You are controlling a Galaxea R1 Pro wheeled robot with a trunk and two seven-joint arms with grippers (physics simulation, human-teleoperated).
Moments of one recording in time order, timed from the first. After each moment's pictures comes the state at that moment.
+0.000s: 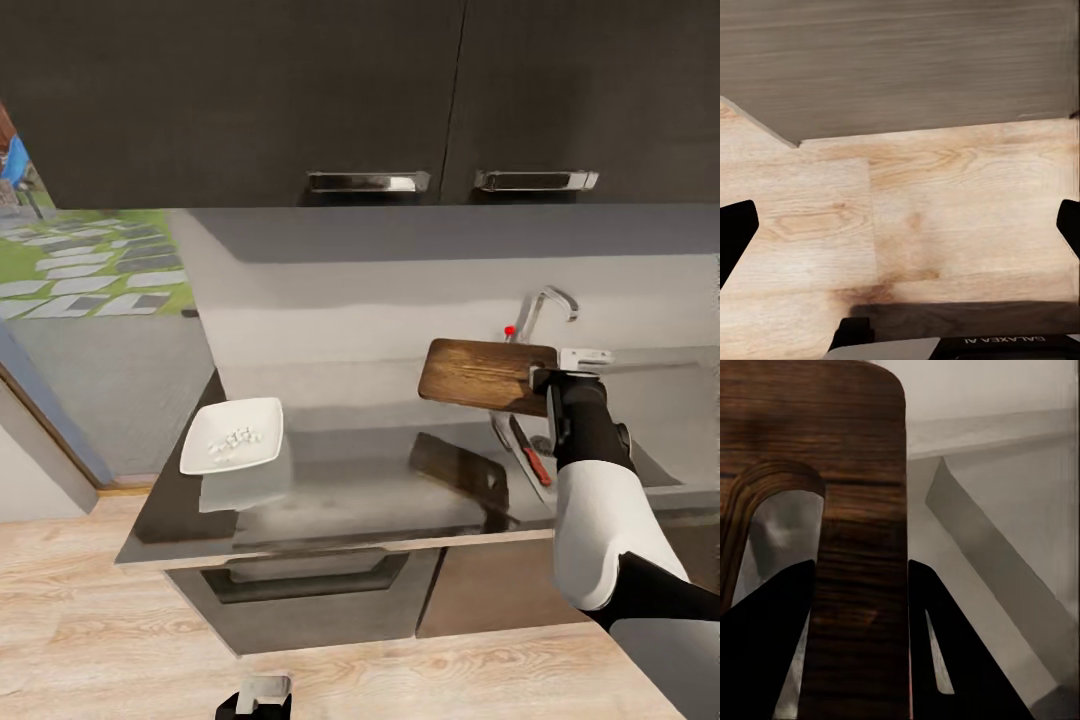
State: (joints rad) left arm -0.49 -0.09 -0.03 0.08 -0.01 -0.41 0.07; right arm -1.11 0.01 -0.50 -0.88 0.57 0.55 -0.03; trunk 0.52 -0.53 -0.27
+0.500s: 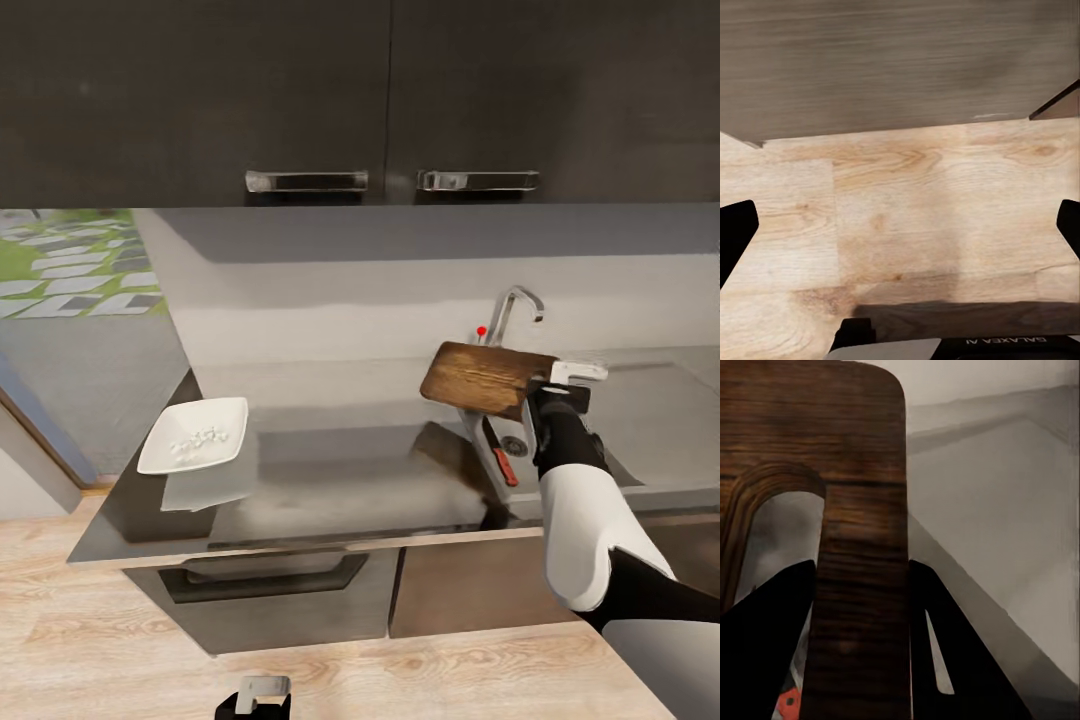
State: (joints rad) left arm -0.49 -0.09 -0.02 0.08 -0.01 -0.41 0.07; right arm -1.11 0.04 -0.50 -0.73 0.47 0.39 -0.31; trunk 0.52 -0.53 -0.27
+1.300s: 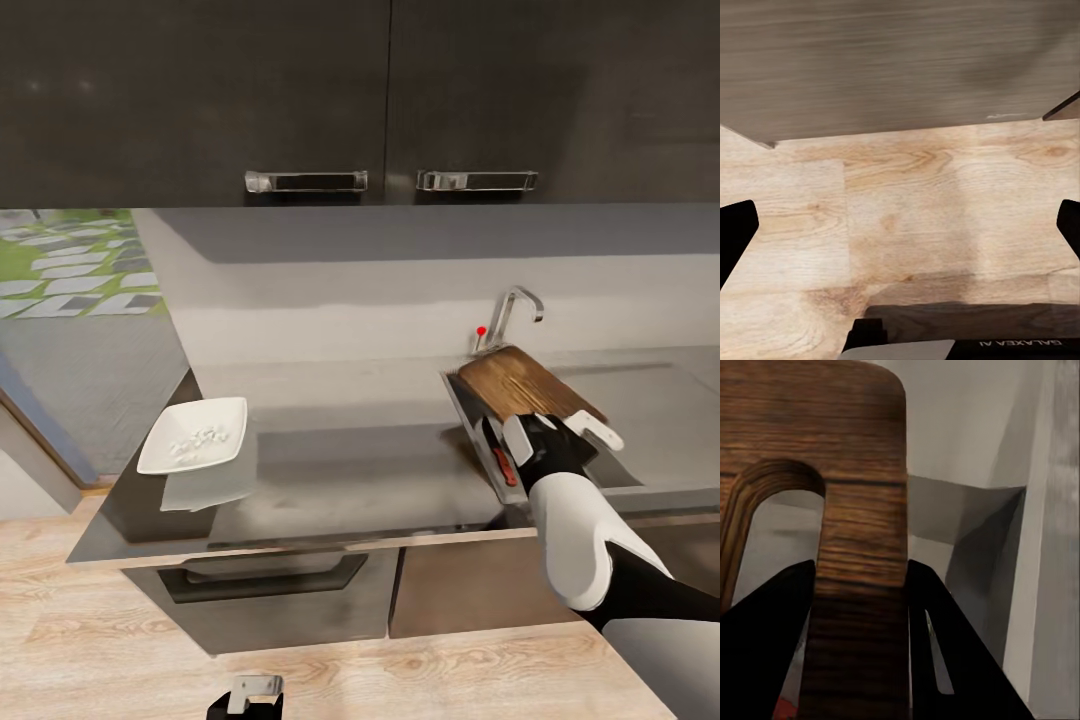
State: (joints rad) left arm -0.49 -0.07 -0.02 0.08 -0.01 -0.41 0.07; right arm -1.11 0.03 -0.52 -0.50 -0.03 0.00 -0.87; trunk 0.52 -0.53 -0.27
